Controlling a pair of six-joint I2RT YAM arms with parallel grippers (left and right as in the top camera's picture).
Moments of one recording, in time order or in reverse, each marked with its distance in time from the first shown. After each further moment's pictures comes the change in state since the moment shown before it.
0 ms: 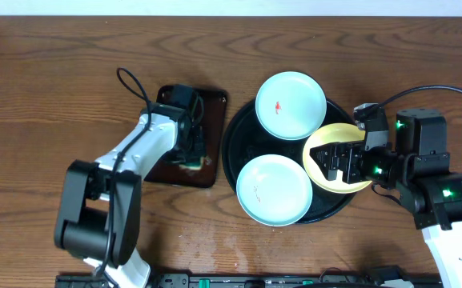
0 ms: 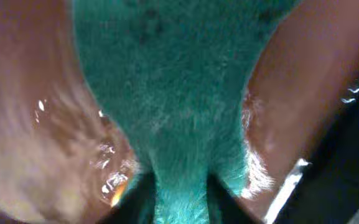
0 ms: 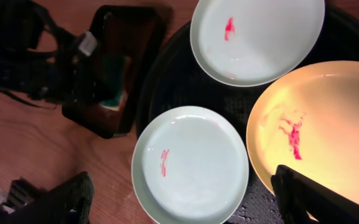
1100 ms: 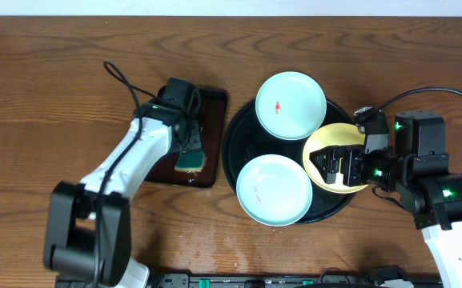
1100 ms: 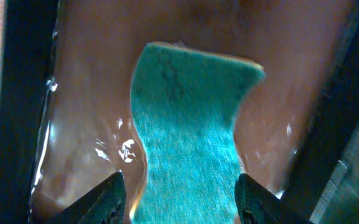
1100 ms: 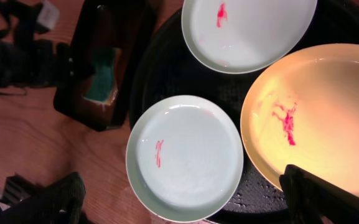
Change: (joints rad) left arm 0.000 -0.101 -0.002 0.031 -0.088 -0.003; right arm 0.000 0.000 0.000 -0.046 0.019 -0.003
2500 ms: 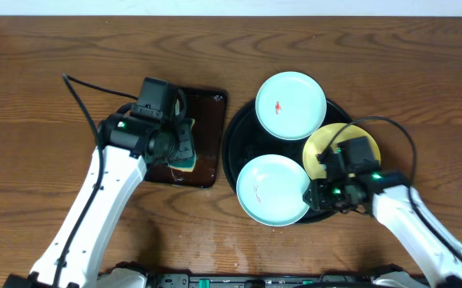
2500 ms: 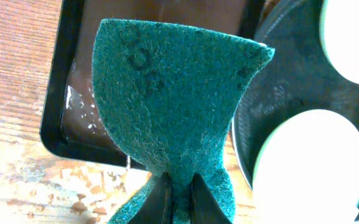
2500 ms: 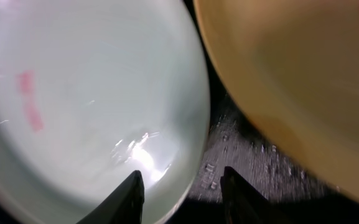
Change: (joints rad) left arm -0.006 -0.315 0.082 -0.293 0.098 -0.015; right arm 0.139 0.307 -0.404 0.288 0.109 0.072
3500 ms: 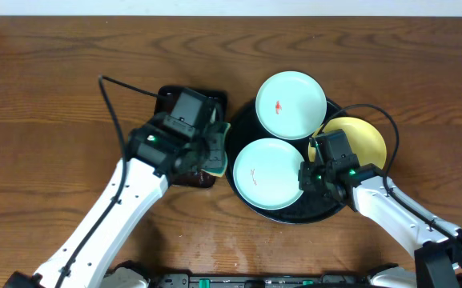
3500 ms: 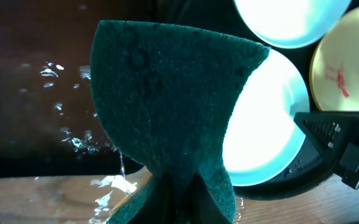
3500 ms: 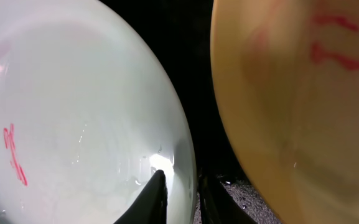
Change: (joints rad) left arm -0.231 0.002 0.000 0.085 0.019 -0.070; right arm 0.091 0.122 -0.003 0.321 0.193 0.204
